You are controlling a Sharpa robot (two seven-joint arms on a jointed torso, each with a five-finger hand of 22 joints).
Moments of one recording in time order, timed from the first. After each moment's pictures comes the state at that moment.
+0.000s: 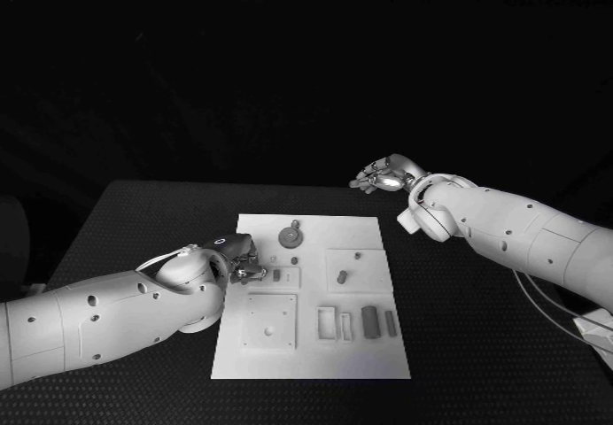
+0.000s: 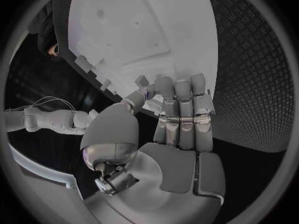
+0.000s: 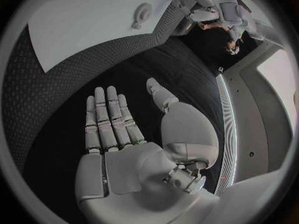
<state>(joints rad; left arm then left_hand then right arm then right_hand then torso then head) 1.23 -0.72 -0.23 1.48 -1.41 -0.34 -0.52 0.95 -0.06 0.61 -0.21 0.46 1.13 0.09 0.33 0.75 1.44 -0.07 0.53 0.72 1.27 -0.06 0.71 1.01 0.05 1.25 -0.15 0.27 1.31 1.26 -0.54 -0.04 0.90 -0.77 -0.27 0.13 0.92 -0.09 0.50 -0.26 0.05 0.75 0.20 0.21 0.60 0.95 0.15 0.34 0.25 0.82 0.18 0.39 0.56 0.12 0.51 0.17 0.29 1.07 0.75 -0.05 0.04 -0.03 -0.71</state>
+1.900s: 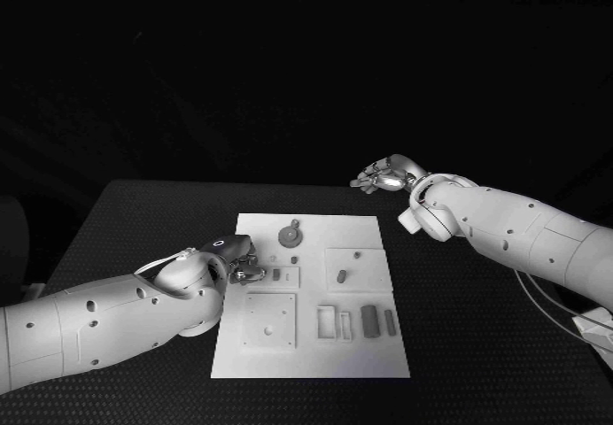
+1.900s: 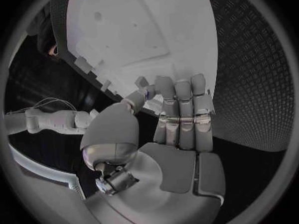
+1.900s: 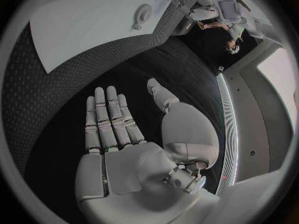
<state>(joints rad) 1.21 -0.73 -0.23 1.48 -1.44 -0.37 -0.51 0.96 -0.07 0.61 -0.21 0.45 1.13 0.09 0.32 0.75 1.44 -0.07 0.53 0.72 1.27 -0.06 0.71 1.00 0.04 1.24 -0.16 0.27 1.31 1.26 -0.54 -0.04 0.89 -0.76 -0.26 0.13 0.91 -0.09 0.50 -0.25 0.05 0.75 0.20 0.21 0.60 0.95 0.16 0.34 0.24 0.81 0.18 0.38 0.56 0.12 0.51 0.17 0.29 1.07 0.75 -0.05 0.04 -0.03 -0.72</state>
